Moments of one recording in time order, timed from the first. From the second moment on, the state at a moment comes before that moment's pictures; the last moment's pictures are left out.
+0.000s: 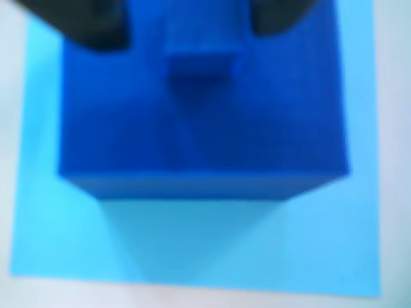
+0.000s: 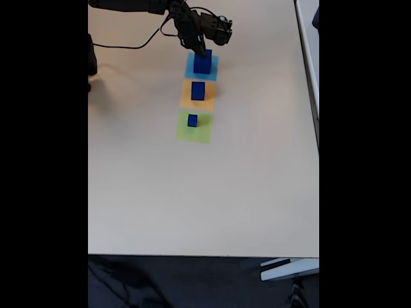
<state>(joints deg) -7.2 80.5 91.8 49.0 99.1</state>
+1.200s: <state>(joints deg) -0.7 90.4 88.1 49.0 85.0</state>
